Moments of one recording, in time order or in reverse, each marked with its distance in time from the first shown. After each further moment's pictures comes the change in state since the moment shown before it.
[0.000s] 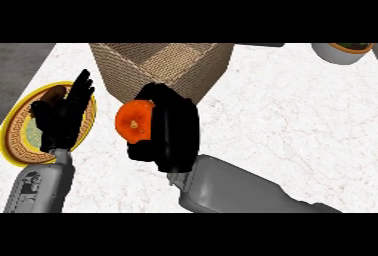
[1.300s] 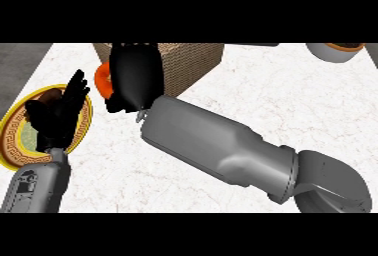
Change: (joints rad) left arm -0.004 0.009 0.032 0.032 0.012 -0.002 -0.021; right arm -0.555 0.009 0.225 0.592 -0.224 0.152 -0.125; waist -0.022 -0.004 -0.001
